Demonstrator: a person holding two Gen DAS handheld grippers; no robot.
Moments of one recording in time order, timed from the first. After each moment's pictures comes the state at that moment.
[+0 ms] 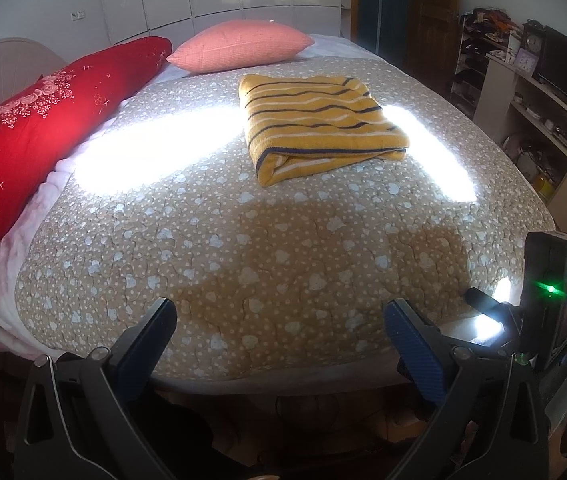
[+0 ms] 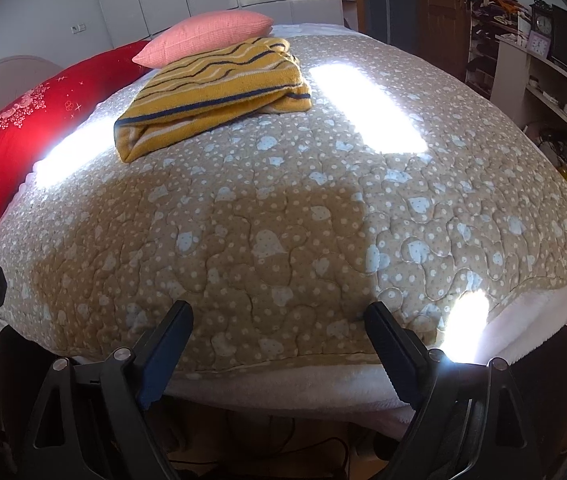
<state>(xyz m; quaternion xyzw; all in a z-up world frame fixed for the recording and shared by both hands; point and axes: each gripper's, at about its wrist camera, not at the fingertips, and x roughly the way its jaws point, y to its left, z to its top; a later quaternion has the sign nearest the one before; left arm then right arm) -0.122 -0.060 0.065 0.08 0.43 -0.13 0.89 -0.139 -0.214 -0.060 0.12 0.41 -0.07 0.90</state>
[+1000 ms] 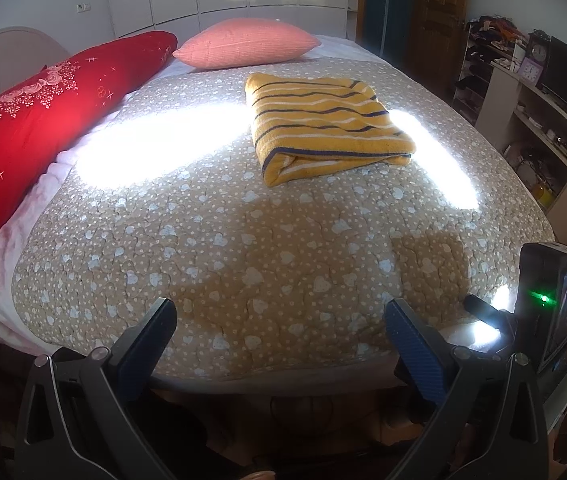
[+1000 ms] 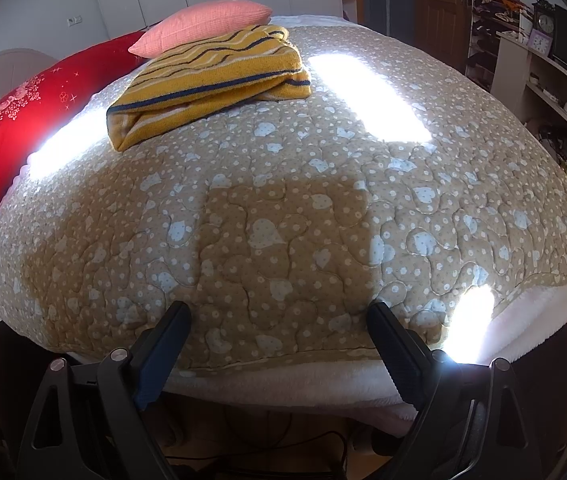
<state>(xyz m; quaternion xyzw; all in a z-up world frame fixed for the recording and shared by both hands) -0.120 -0.053 0.065 0.06 0.43 -0.12 0.89 -0.135 -0.213 -0.064 0.11 0.42 -0.07 0.90</state>
